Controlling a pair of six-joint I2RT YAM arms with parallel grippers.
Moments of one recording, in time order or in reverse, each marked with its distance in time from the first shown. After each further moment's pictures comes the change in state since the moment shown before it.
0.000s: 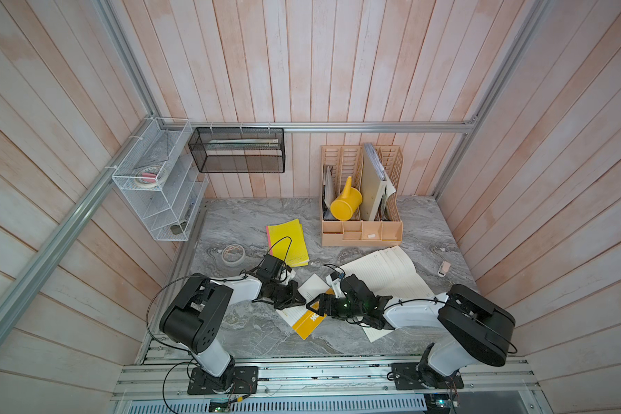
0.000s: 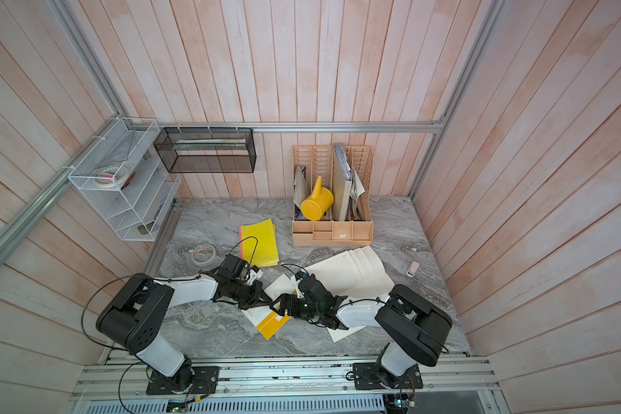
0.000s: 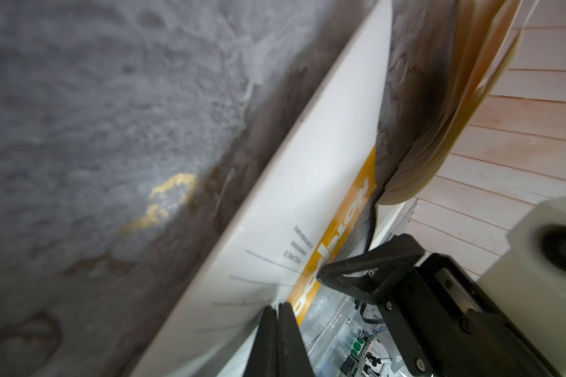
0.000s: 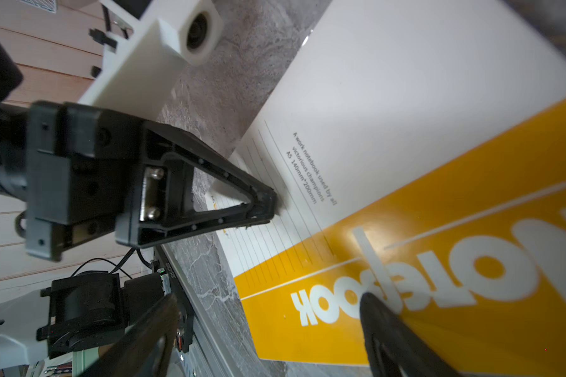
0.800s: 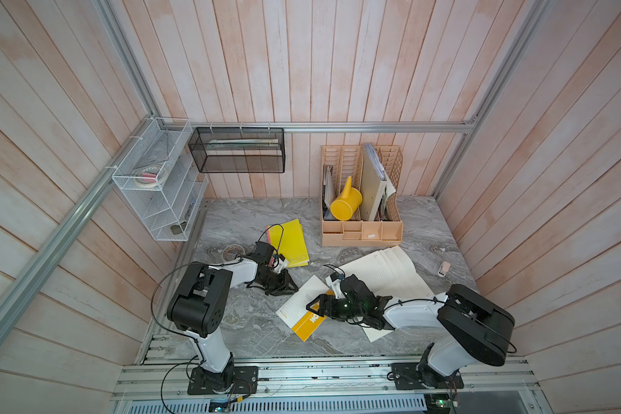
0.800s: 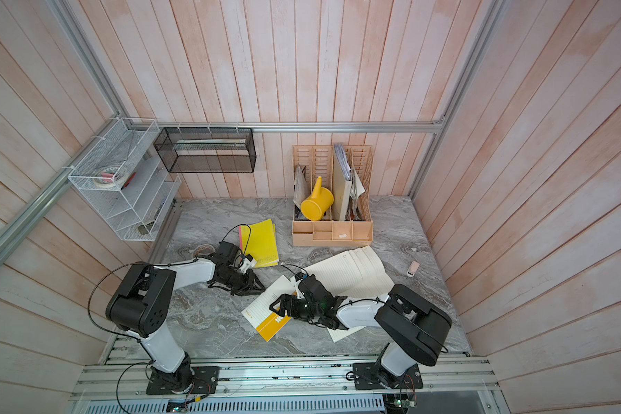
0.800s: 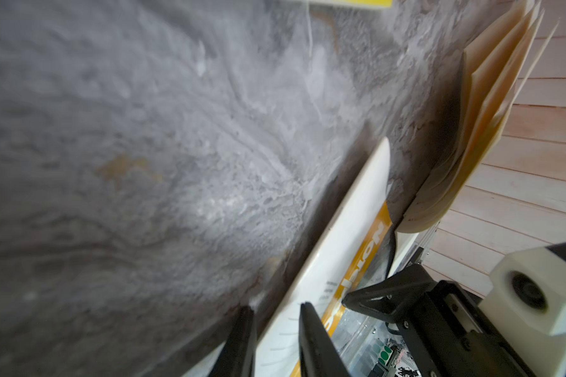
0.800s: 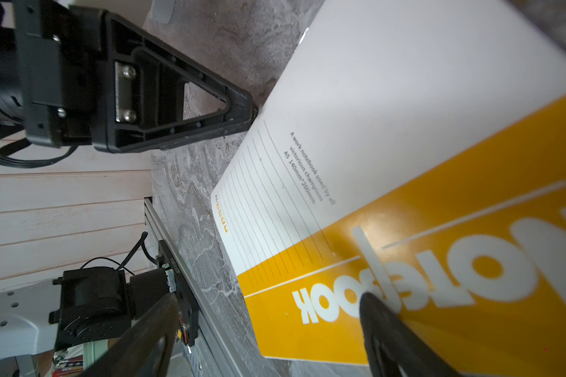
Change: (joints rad) left arm 0.141 0.133 0.185 -0.223 -0.022 0.276; right arm 0.000 0.001 -0.005 0.011 -0.025 0.019
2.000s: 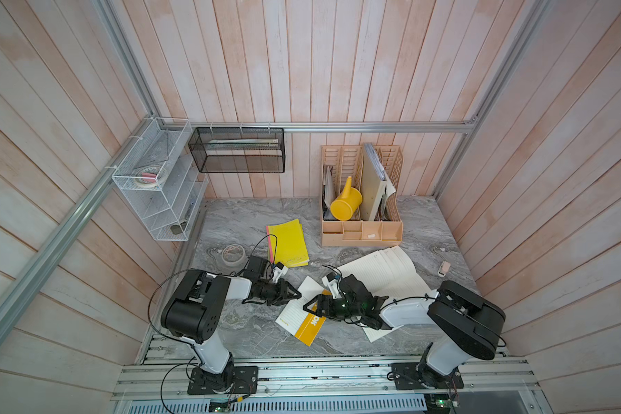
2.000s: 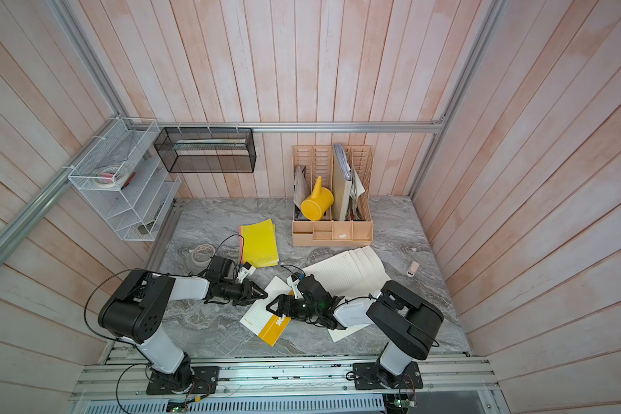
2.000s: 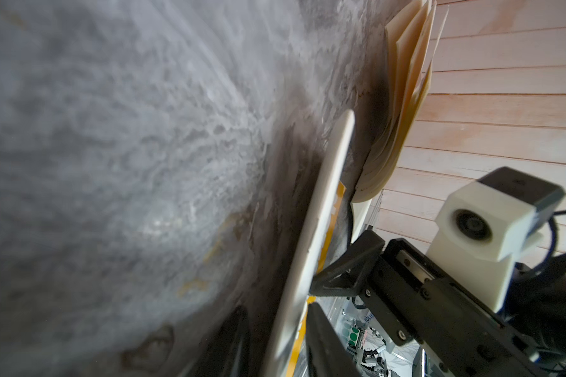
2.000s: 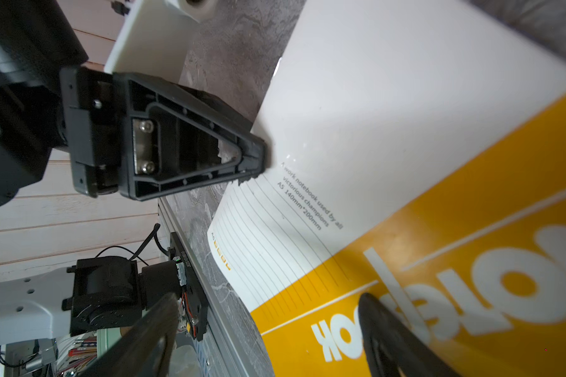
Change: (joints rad) left arm 0.018 -0.068 -0.296 0.425 0.221 -0.119; right arm 0.000 0.069 0.001 0.114 -0.054 0.000
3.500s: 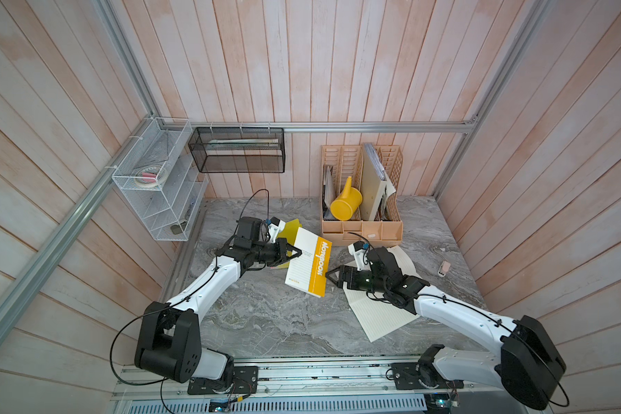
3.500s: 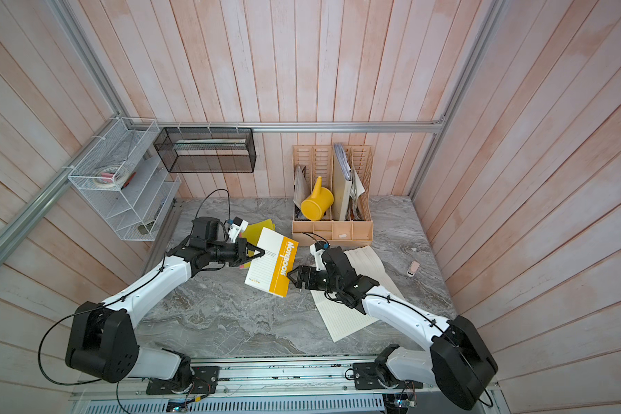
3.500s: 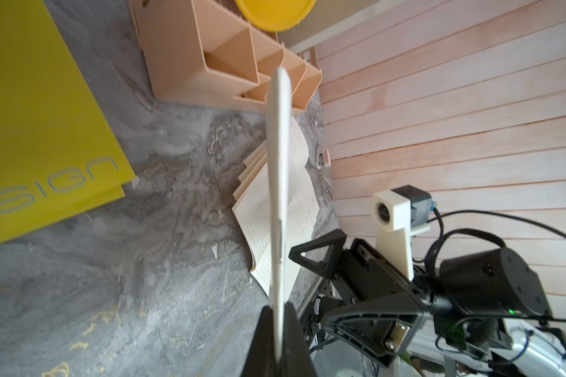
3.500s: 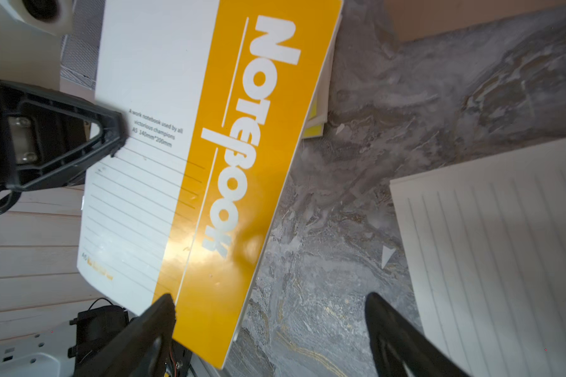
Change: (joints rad) left arm 0.021 -0.246 0.457 -0.303 -0.120 -0.072; right arm -0.252 -0.436 0.176 -0.565 0.113 -0.290
